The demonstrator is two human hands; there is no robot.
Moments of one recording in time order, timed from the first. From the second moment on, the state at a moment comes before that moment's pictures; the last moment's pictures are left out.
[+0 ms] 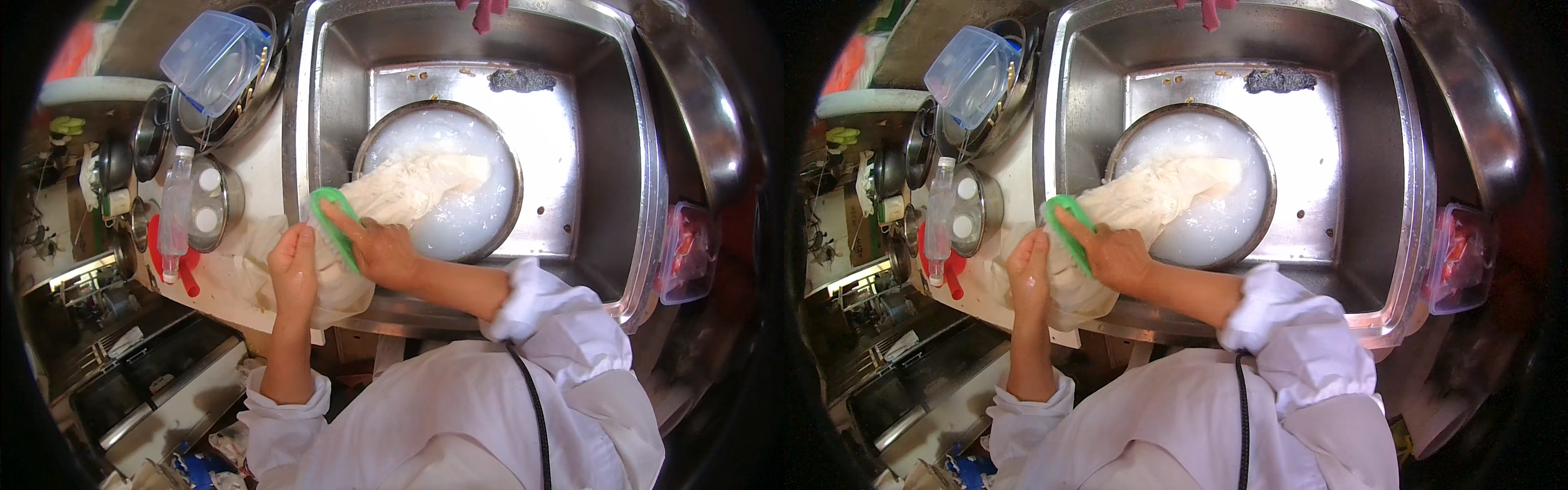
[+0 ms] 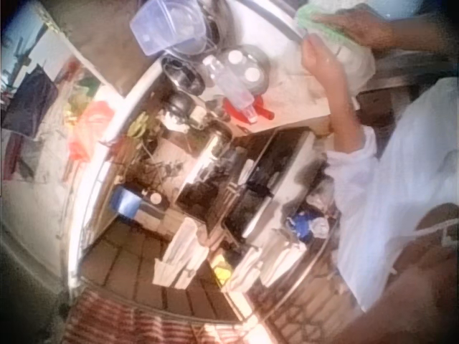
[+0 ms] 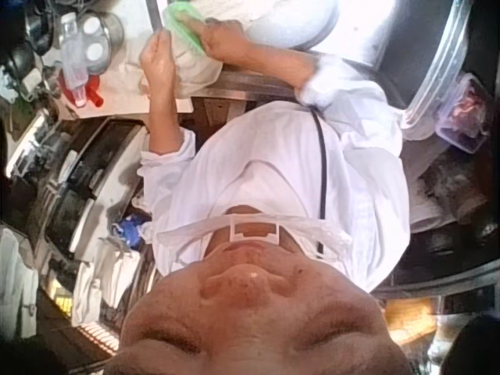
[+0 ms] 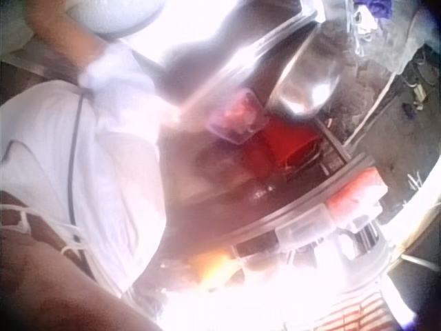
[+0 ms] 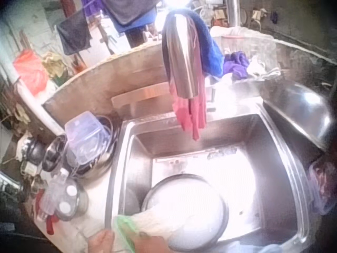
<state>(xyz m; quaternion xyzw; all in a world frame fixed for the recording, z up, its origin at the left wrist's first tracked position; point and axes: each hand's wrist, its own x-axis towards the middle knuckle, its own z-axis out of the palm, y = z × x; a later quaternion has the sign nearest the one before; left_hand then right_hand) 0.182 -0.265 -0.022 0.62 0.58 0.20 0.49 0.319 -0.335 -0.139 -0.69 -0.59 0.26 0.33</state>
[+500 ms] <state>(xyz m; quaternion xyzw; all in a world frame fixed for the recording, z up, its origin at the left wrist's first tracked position) 0.173 -0.275 0.042 0.64 0.53 0.27 0.48 0.324 -0.327 -0.139 -0.75 -0.60 0.23 0.19</state>
